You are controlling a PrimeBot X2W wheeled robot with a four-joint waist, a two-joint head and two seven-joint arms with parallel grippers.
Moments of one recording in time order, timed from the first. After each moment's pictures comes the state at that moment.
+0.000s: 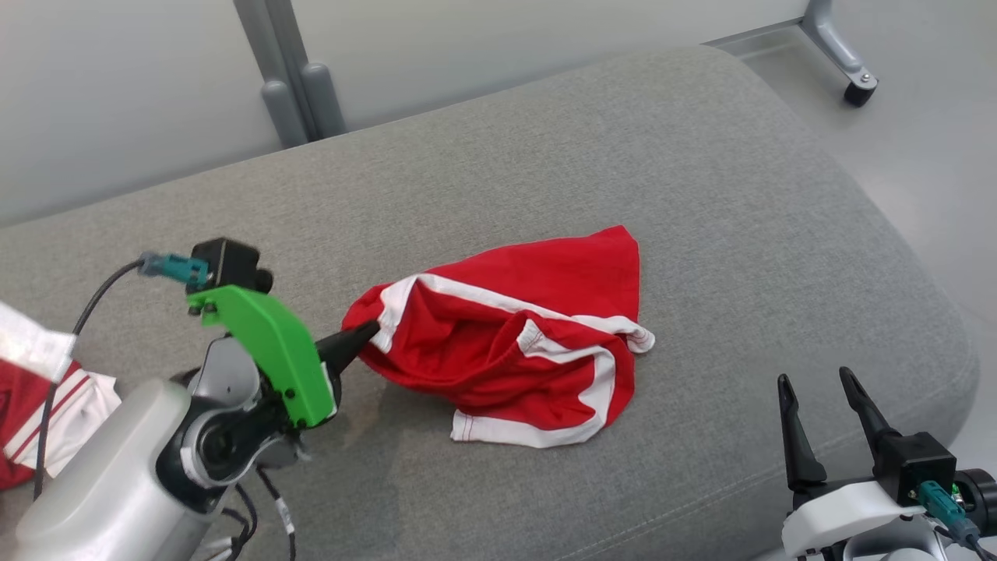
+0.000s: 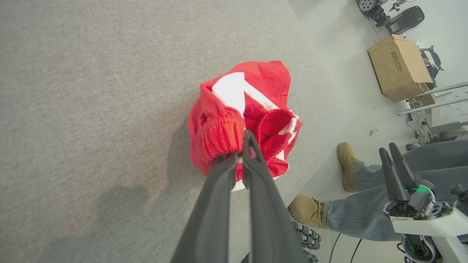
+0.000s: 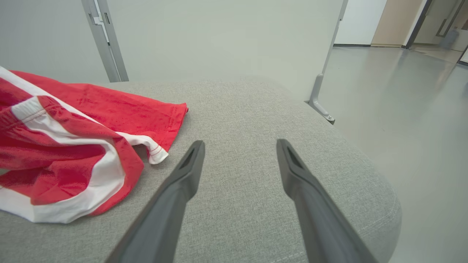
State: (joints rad) left arm -0.58 0.50 -0.70 0.11 -1.31 0.15 0.51; right arm 0.04 -0.05 -0.08 0.16 0.01 0.13 -0.26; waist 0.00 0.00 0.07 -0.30
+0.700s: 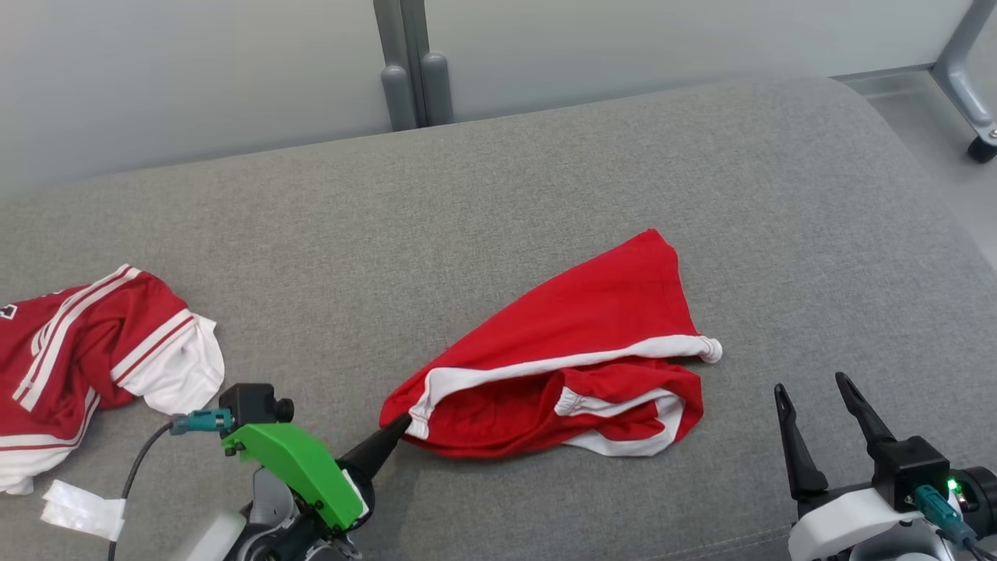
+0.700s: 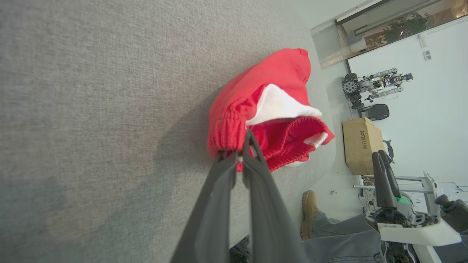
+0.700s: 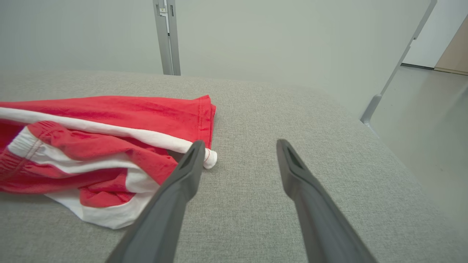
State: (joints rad) left arm -0.29 0.37 -0.64 0.31 -1.40 -0.06 0.24; right arm 0.04 -0.10 -0.04 0.17 -0.01 0.13 -0.26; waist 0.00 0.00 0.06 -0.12
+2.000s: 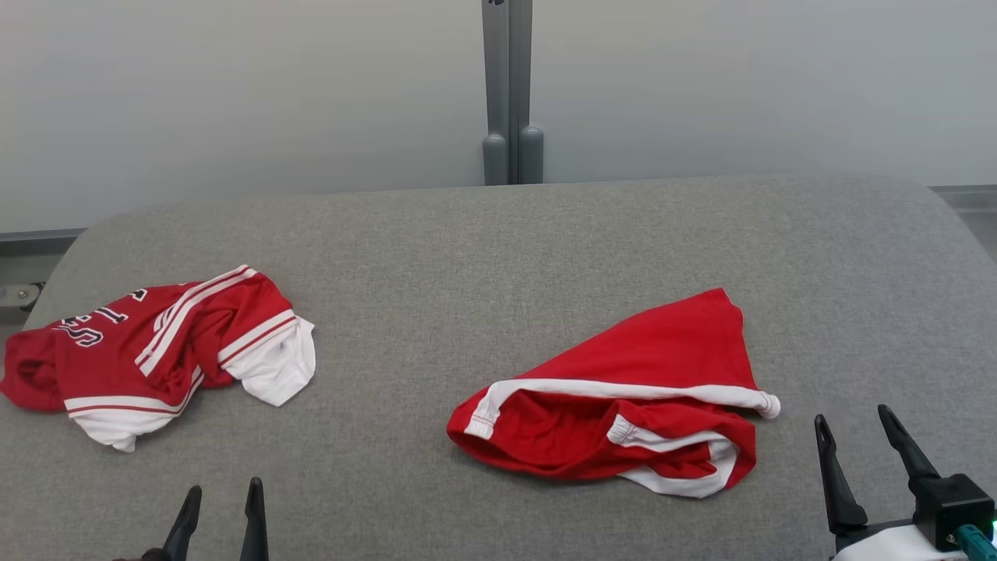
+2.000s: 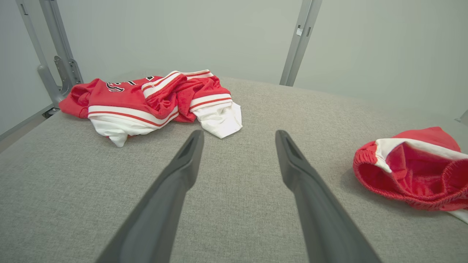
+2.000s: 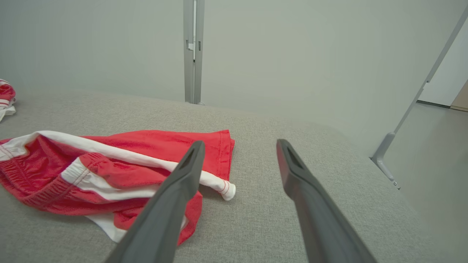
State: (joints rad) left arm 0.19 0.30 -0.21 0.12 -0.52 0.09 -0.26; right arm 0.15 -0.12 -0.10 0.09 -0.01 0.13 -0.26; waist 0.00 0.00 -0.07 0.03
